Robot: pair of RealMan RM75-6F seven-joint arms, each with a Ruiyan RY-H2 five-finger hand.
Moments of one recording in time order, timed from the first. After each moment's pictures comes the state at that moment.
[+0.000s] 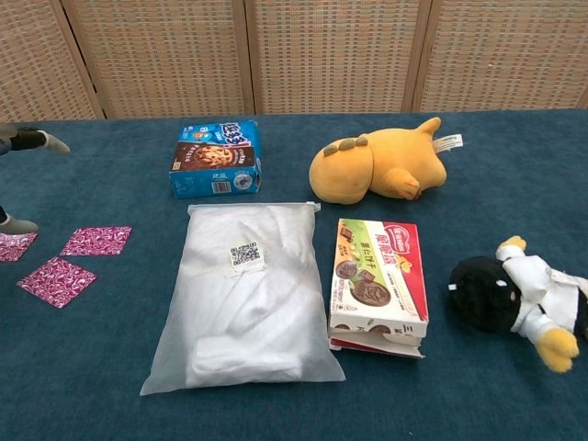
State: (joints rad) left arm -0.65 -1.30 -0.11 -1.90 0.63 1.29 0.71; right arm 0.08 -1.11 0.02 -1.70 -1.53 1.43 -0.08
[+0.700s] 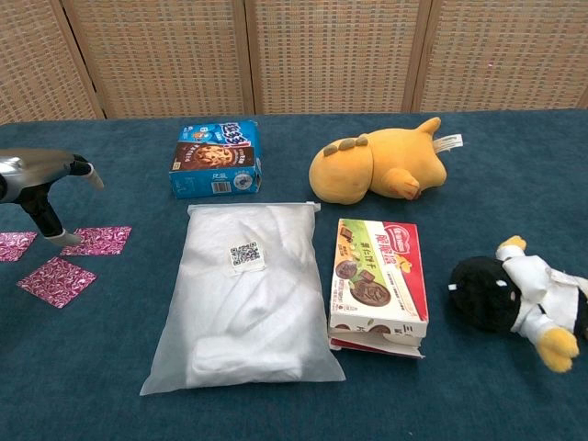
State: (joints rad) left arm -0.78 -1.49 -0.18 -1.65 0.40 1.22 0.85; right arm 0.10 -1.12 0.02 -1.67 -1.49 1.38 -0.05
